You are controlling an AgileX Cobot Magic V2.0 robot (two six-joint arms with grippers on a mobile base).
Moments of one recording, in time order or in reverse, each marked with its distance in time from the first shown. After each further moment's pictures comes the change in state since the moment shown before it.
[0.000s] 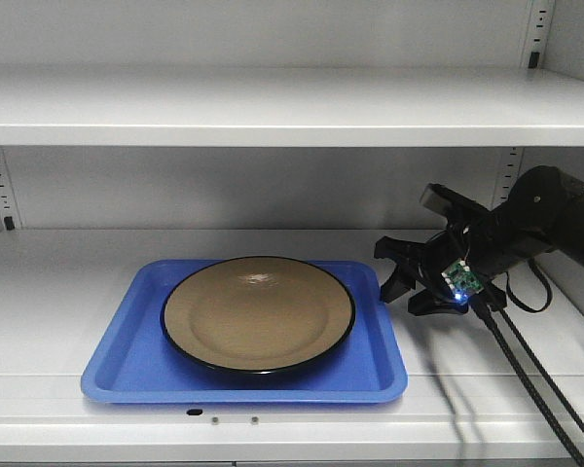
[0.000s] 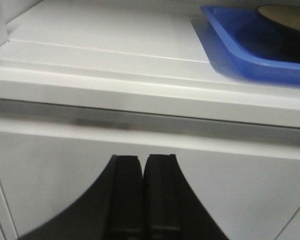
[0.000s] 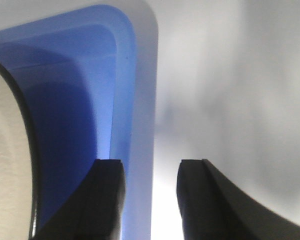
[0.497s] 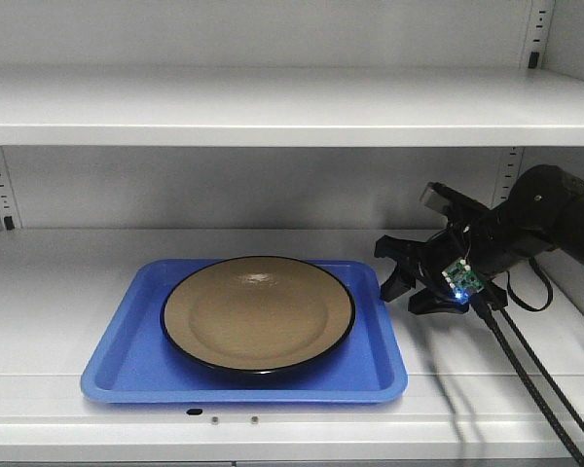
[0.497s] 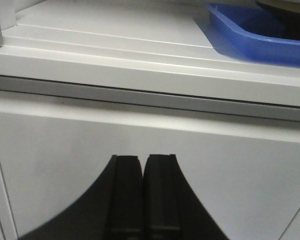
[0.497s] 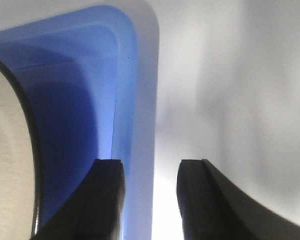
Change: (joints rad) left arm 0.007 -0.220 0.127 0.001 0.033 0.001; right arm 0.000 -0.002 -0.001 -0.001 0.002 0.001
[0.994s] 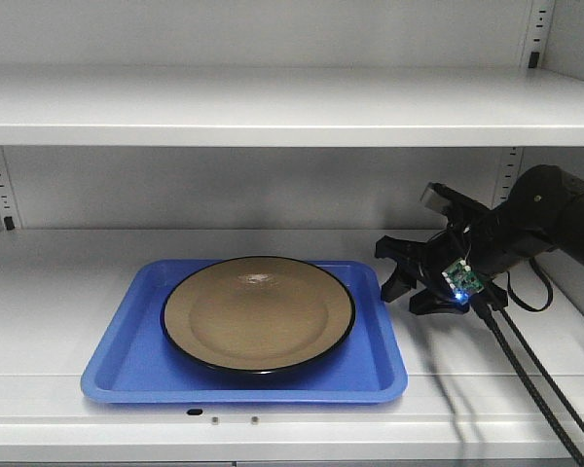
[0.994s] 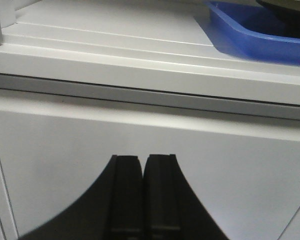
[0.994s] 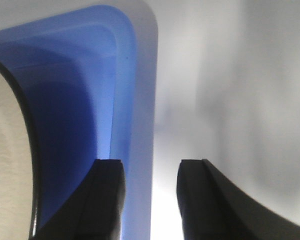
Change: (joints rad) left arm 0.000 -0.001 0.000 0.000 0.004 0.000; right arm 0.000 0.000 0.000 -0.003 0.000 0.000
